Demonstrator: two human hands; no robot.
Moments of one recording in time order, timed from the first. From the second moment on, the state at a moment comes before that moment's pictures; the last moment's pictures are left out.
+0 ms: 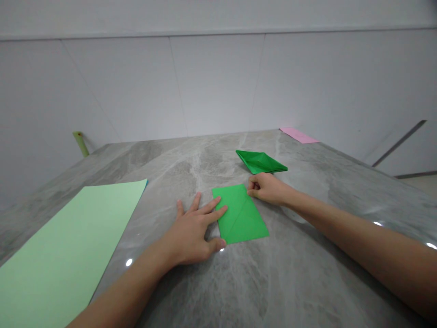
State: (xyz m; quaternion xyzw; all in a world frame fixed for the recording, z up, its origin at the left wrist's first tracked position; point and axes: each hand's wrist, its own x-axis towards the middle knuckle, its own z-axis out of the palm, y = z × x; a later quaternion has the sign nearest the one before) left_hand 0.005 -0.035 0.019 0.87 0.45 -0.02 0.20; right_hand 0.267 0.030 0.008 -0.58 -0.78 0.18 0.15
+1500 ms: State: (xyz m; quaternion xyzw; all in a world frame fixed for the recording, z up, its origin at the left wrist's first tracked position) left_hand -0.011 -0.015 0.009 0.89 0.43 0.08 0.16; right_hand 0.225 -0.018 0.004 -0.25 -0.95 -0.02 0.20
